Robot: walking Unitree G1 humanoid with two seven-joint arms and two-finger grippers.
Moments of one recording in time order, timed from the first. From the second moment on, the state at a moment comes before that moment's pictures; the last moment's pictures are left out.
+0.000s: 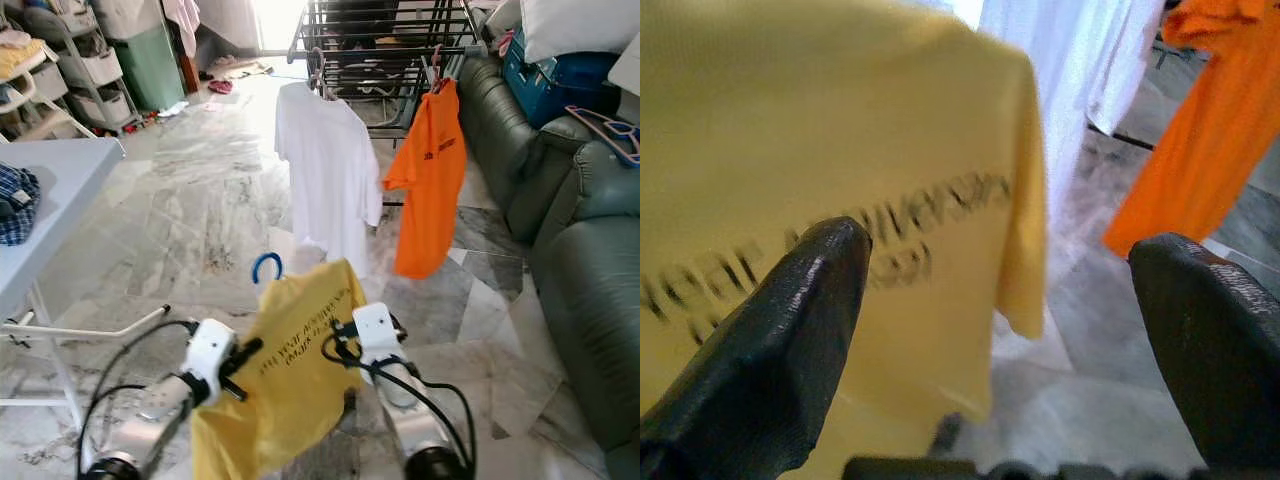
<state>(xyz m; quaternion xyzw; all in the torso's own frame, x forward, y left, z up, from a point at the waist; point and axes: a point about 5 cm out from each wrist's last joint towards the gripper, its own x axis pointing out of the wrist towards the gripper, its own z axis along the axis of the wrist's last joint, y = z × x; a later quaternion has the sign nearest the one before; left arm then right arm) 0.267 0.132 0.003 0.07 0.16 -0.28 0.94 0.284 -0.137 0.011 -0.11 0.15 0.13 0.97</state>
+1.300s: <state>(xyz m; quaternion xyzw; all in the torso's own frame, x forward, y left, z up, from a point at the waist) 0.261 0.152 0.043 0.27 0.04 -0.49 0.83 0.290 -0.201 0.094 -0.28 0.15 0.50 0.81</state>
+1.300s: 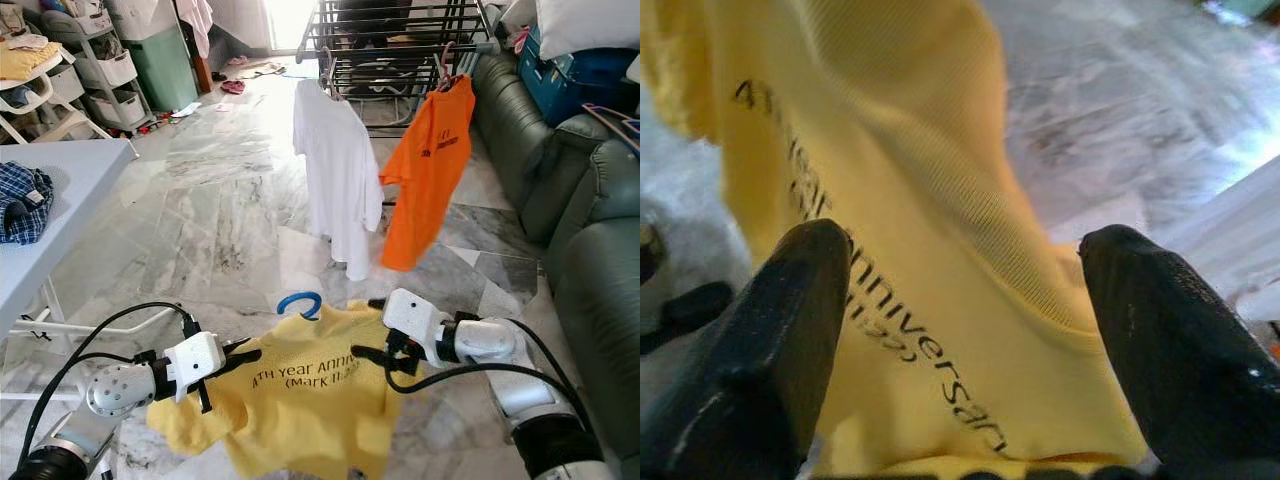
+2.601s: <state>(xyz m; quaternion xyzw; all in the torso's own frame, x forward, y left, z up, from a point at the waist) 0.266 0.161 0.062 0.29 0.01 -0.51 0.81 0.297 -0.236 0.079 -0.17 0.17 0.40 0.89</state>
